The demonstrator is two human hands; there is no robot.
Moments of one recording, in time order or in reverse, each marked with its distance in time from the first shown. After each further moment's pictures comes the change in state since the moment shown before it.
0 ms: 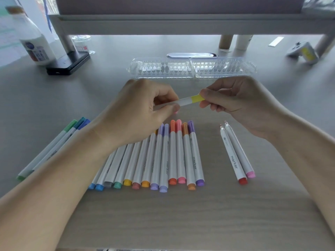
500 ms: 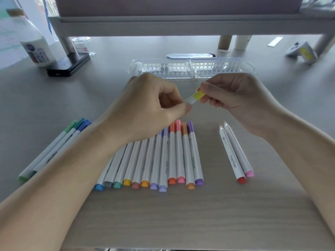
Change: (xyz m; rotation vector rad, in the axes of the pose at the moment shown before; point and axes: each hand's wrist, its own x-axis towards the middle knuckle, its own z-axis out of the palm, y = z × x) left_hand 0.004 0.018 -0.002 -0.066 -0.011 -0.047; right_hand 0.003 -0.001 0.002 0.048 0.027 -0.078
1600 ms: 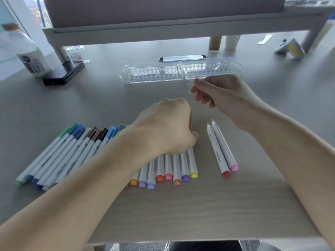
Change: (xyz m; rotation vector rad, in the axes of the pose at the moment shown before) left_hand 0.012 0.043 0.041 0.323 -0.337 -0.210; right_hand 0.003 0.005 -0.006 -0.108 0.130 0.143
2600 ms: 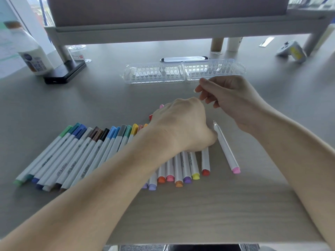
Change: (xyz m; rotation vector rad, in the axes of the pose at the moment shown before) left_hand 0.008 0.024 0.005 -0.032 0.016 -0.034; right_hand 0.000 -0.001 -0.002 0.016 0.036 -0.012
